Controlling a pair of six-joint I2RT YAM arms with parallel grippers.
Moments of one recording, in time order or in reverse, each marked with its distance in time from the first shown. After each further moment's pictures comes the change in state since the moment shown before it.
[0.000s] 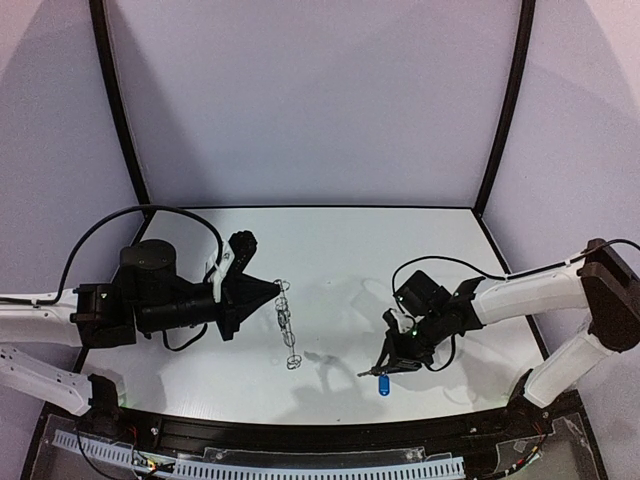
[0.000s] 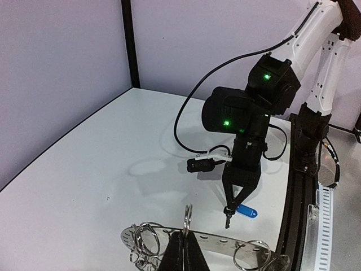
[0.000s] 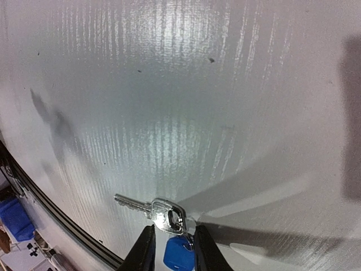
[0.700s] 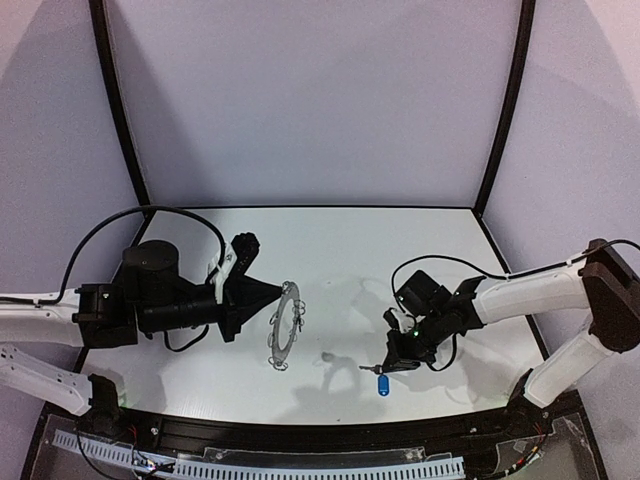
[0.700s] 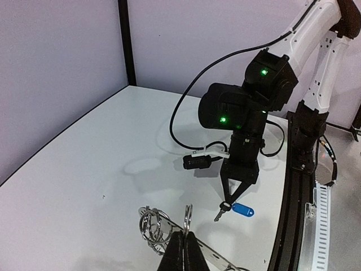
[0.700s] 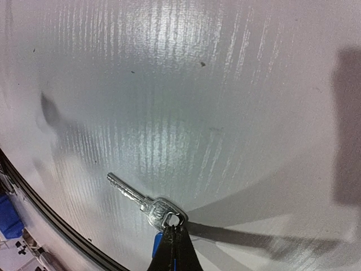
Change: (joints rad) left arm 0.000 0.009 0.000 0.001 0.014 -0.007; right arm -0.004 -0.005 0.002 -0.021 0.025 -0.054
